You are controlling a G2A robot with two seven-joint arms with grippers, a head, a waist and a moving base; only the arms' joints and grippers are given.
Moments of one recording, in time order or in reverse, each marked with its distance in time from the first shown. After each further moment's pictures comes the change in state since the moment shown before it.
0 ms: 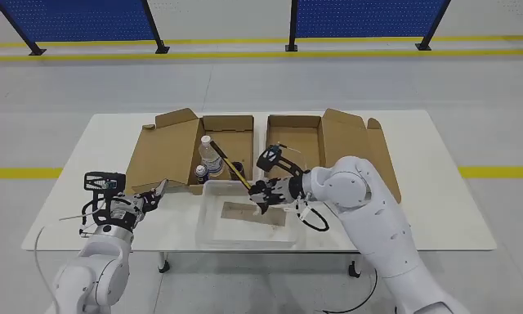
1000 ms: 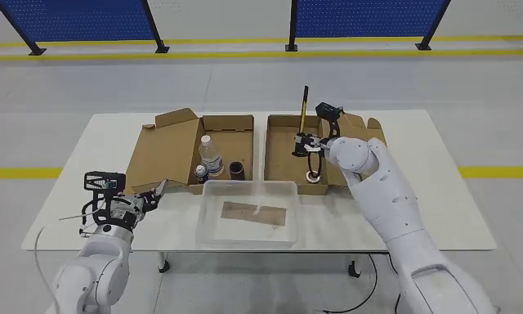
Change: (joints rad) left arm 0.000 0.000 0.000 0.000 0.000 0.000 0.000; right arm 0.240 -0.028 0.028 0.499 -0.043 0.598 -0.441
